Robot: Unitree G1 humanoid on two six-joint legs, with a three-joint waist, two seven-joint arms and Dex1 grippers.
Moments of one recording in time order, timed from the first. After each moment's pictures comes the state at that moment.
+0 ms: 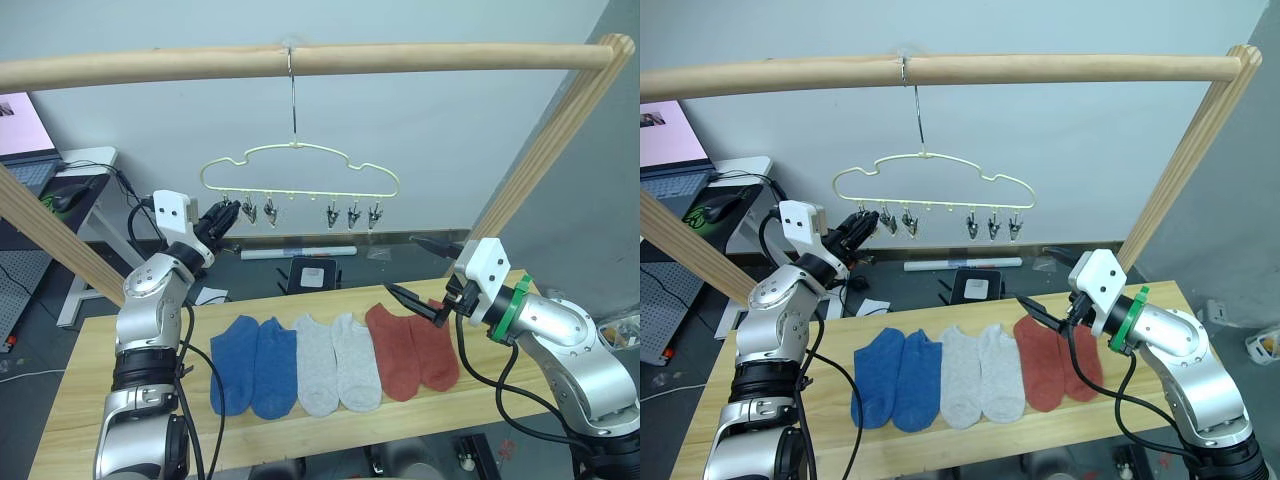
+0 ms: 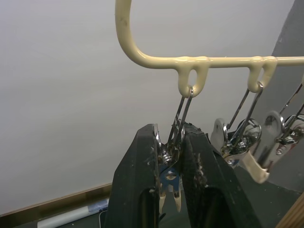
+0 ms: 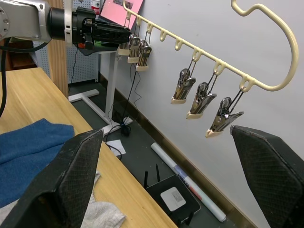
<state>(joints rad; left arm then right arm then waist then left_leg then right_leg) -0.48 0.43 0.26 0.31 -0.35 0.15 -0.58 -0.13 -0.57 0.02 -0.57 0.33 0.40 0.67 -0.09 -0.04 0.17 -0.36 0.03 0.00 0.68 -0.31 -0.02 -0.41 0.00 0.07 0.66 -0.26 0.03</state>
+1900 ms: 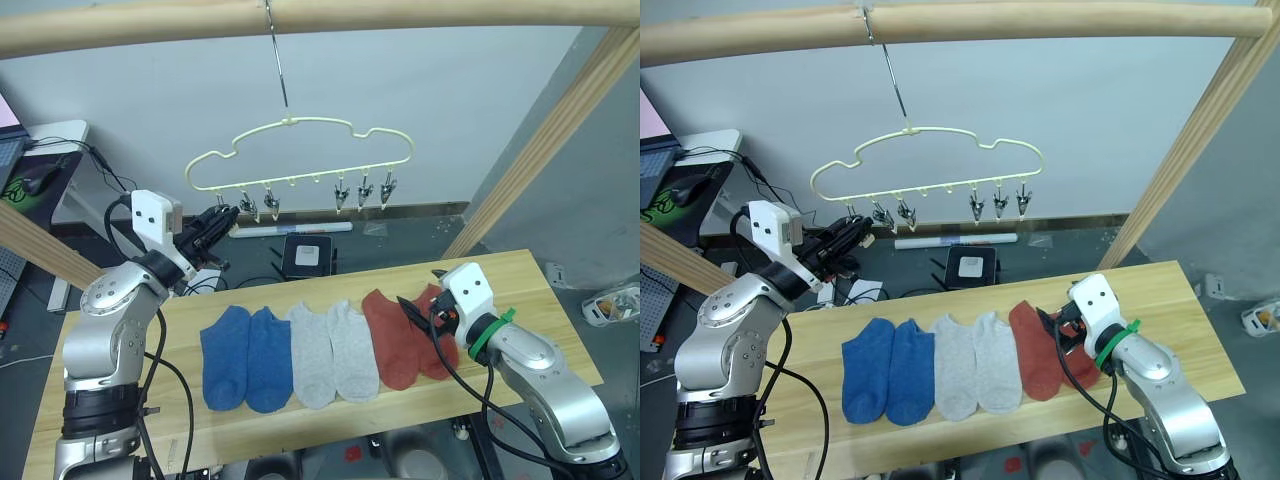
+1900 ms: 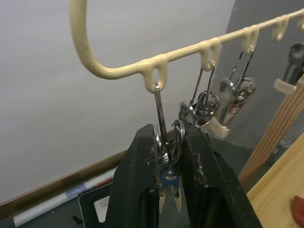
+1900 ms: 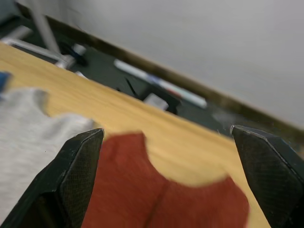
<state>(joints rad) -0.27 0.55 0.29 -0.17 -0.48 0.37 -0.61 -0.01 -0.43 0.06 -0.52 0.16 0.69 0.31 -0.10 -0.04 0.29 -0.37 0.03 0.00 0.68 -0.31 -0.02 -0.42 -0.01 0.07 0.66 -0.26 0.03</state>
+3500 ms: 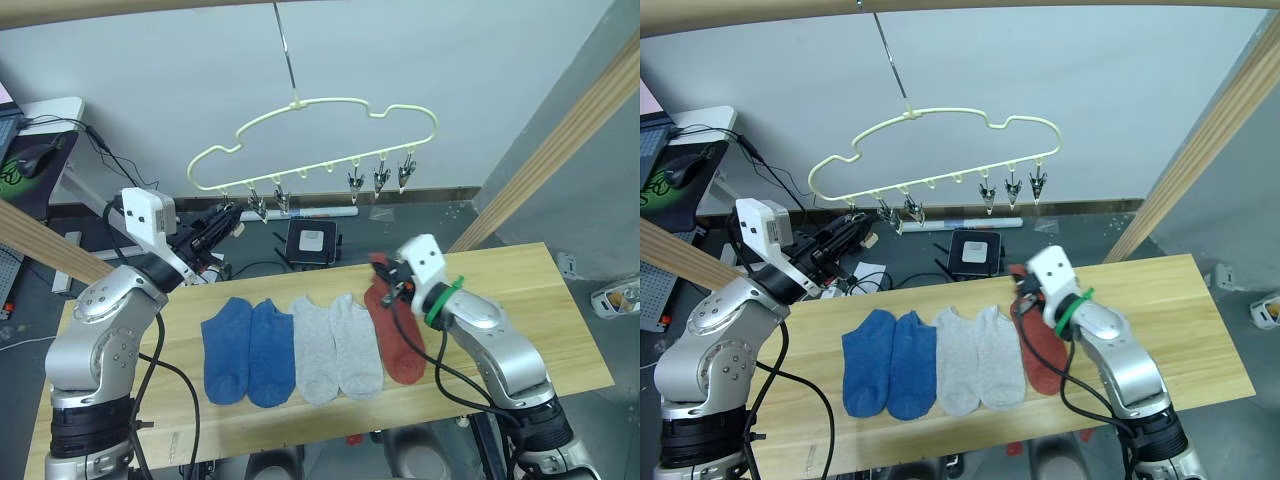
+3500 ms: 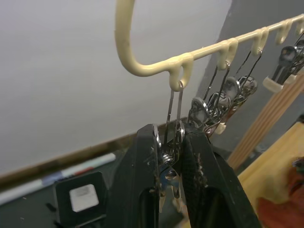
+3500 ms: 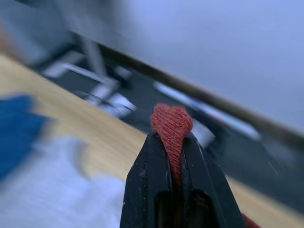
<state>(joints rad) -0.25 0.56 0.33 -0.29 -0.68 0.56 -0.56 -0.32 -0.29 0.27 -0.37 0.16 0.56 0.51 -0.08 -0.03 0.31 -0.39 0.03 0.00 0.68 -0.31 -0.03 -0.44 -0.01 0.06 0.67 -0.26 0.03</state>
